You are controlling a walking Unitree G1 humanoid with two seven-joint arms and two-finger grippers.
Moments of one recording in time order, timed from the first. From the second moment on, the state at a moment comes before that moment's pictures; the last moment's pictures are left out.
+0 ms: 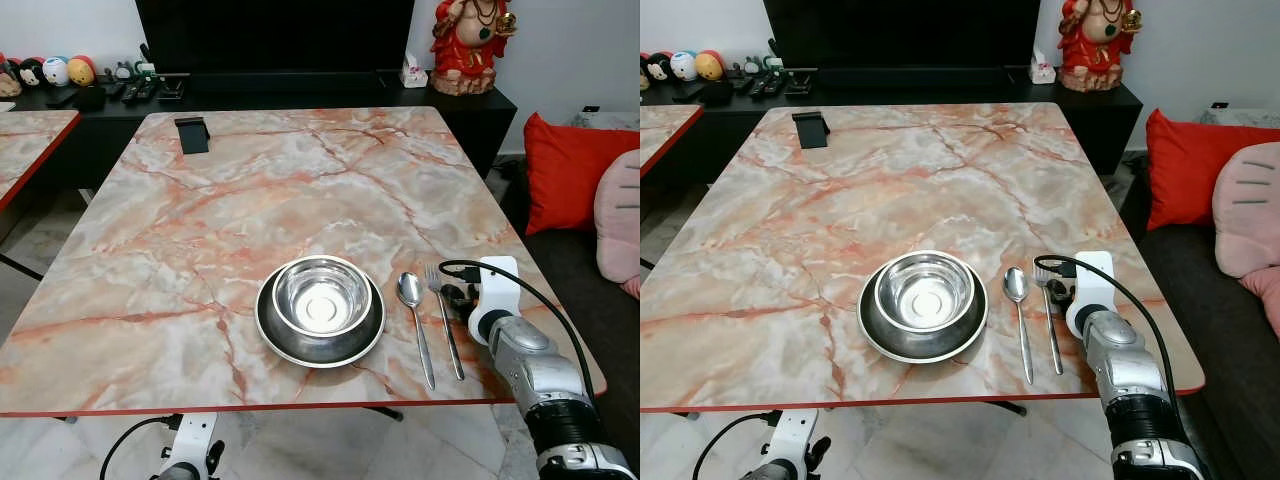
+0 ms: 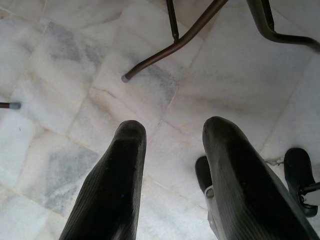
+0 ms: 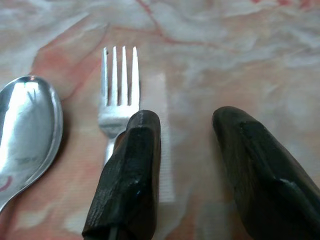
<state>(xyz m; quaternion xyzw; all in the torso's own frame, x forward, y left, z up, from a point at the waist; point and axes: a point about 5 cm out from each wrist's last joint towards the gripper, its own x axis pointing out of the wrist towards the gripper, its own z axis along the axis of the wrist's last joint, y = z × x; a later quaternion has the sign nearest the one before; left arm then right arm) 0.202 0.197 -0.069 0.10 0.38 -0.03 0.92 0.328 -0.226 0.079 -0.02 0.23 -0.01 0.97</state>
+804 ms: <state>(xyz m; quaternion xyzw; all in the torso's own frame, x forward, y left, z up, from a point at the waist) 0.198 0.200 -0.070 0.10 0.38 -0.03 0.92 0.296 -0.231 0.142 -0.05 -0.12 -0.13 0.98</state>
